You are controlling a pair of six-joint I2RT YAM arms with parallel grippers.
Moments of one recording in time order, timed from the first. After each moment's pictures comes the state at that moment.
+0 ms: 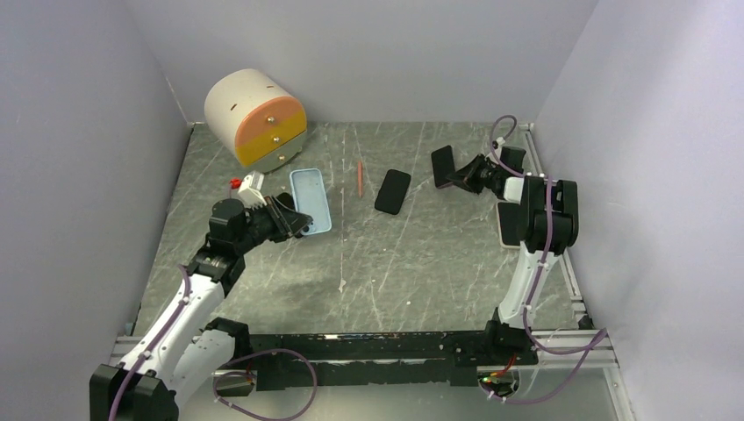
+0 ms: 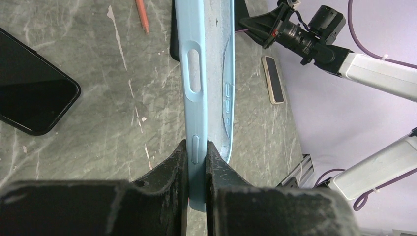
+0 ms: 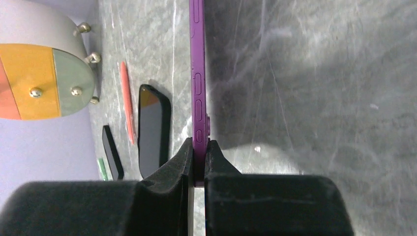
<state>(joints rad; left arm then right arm) -0.24 0.83 0.53 0.00 0.43 -0.72 -0.15 2.08 1.18 0.20 -0.71 0.63</state>
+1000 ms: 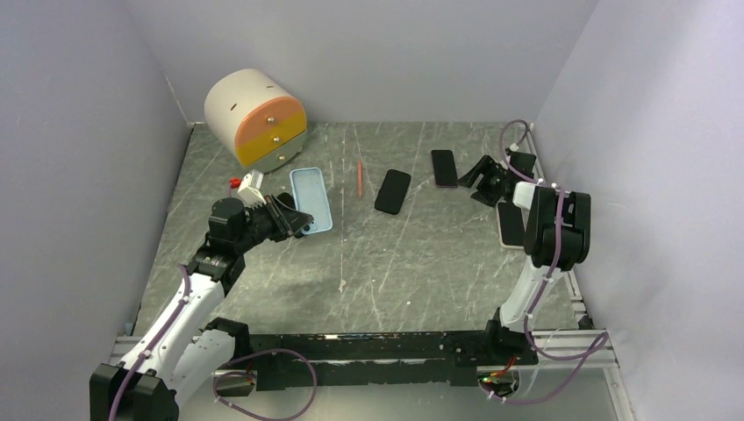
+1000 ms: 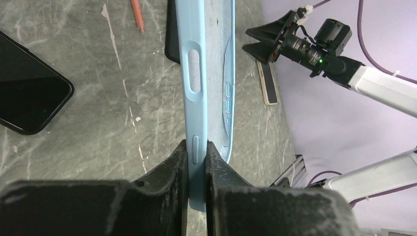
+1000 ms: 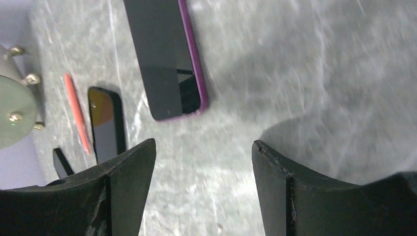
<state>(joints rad) -0.24 0.84 0.54 0.00 0.43 -0.75 -0.19 1.96 1.12 0.07 -0.52 0.53</state>
